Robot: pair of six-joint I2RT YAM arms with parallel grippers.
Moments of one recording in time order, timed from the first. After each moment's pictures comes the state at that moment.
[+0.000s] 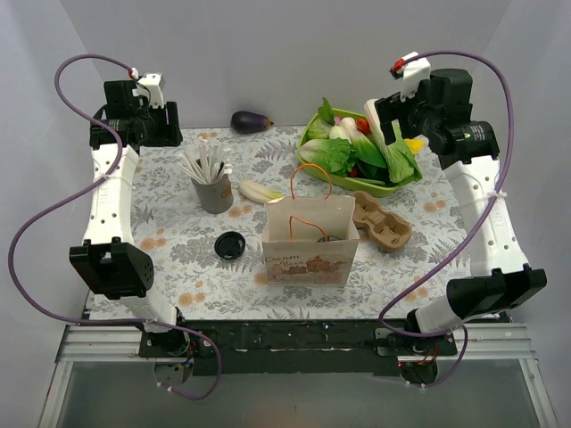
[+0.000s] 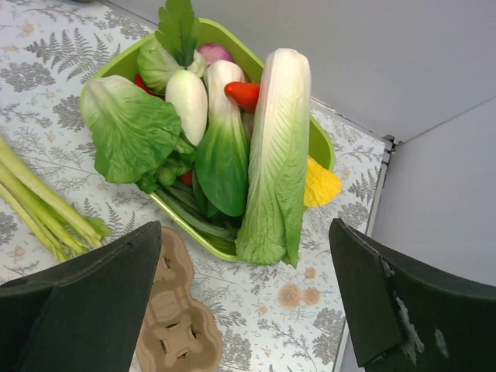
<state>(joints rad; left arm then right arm) 0.06 1.64 1.88 -0.86 0.18 0.07 0.21 1.49 1.87 -0.80 -0.04 -0.31</state>
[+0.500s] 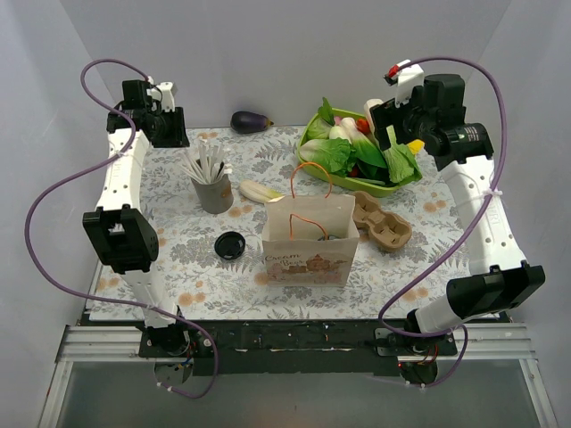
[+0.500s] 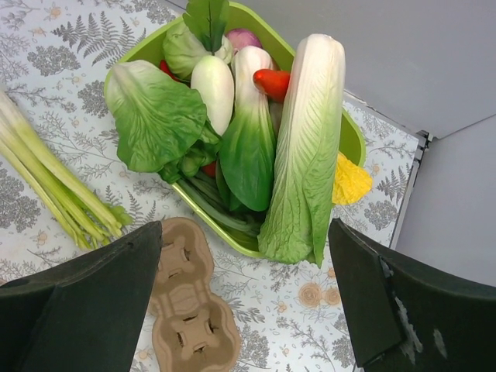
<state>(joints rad) 0.08 1.86 1.97 -0.90 0.26 0.05 0.22 1.50 1.82 -0.80 -0.10 -0.29</state>
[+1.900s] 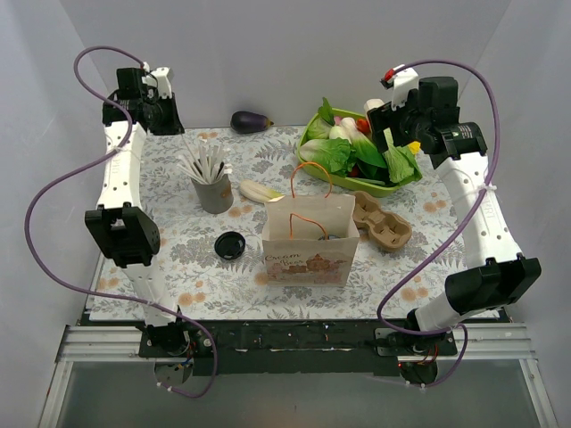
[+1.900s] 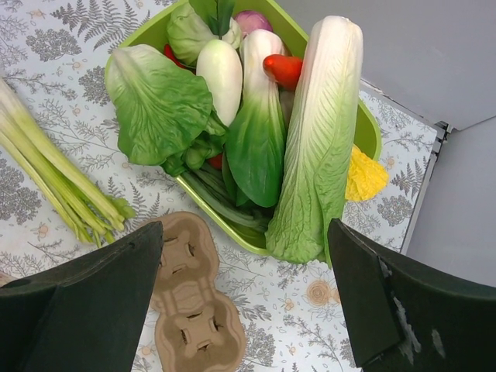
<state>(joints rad) 0.08 1.96 2.15 -0.93 0.31 0.03 0.21 1.52 1.79 -0.79 -0.12 -0.29</state>
